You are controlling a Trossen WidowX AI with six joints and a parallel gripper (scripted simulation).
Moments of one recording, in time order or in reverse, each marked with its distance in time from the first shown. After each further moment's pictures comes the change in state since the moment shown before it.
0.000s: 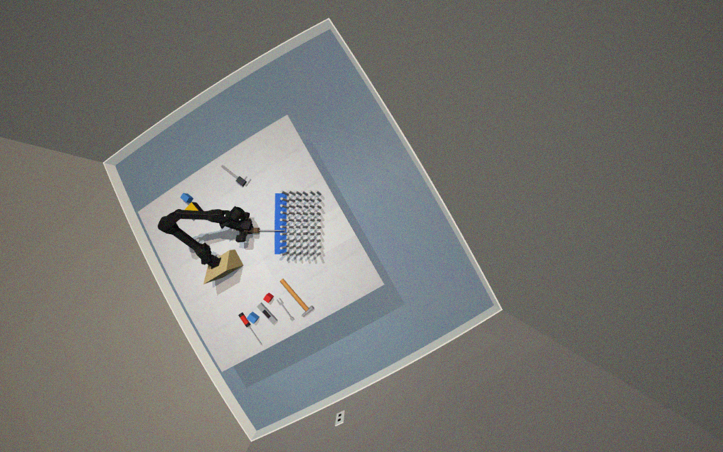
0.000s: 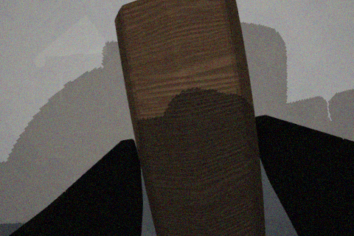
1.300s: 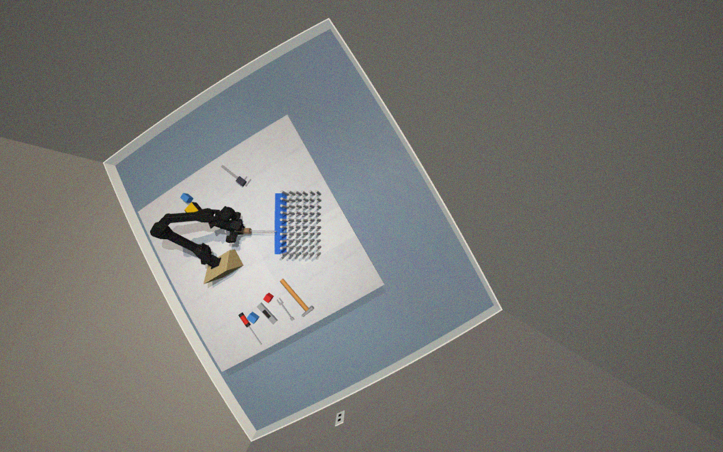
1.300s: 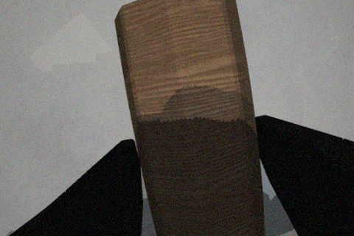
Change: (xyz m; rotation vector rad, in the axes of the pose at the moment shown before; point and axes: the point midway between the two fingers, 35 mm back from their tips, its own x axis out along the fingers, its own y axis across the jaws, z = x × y) arm -0.048 -0.013 -0.023 0.008 0.007 -0.013
